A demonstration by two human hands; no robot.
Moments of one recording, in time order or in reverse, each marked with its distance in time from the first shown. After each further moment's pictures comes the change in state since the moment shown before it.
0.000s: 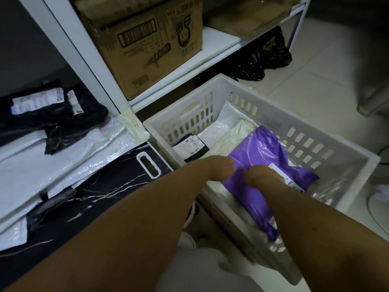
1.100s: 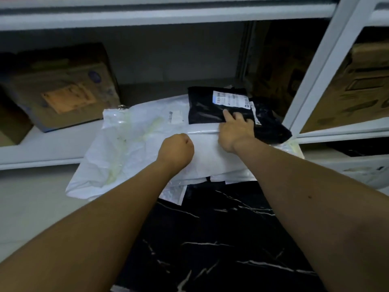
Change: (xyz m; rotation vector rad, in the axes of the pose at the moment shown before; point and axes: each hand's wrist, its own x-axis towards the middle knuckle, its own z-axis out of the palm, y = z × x) left_hand -0.266 -0.383 -0.022 -0.501 0.988 -0.707; right_hand -0.220 -0.471 -0.014 -0.582 0.677 -0.929
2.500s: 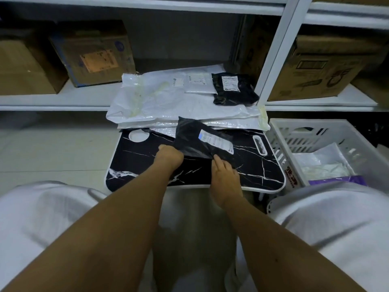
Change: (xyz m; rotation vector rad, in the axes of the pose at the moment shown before) left_hand -0.236 -0.004 0.009 -0.273 -0.172 -0.585; right_hand -0.331 -0.035 0.096 0.233 0.040 -0.062
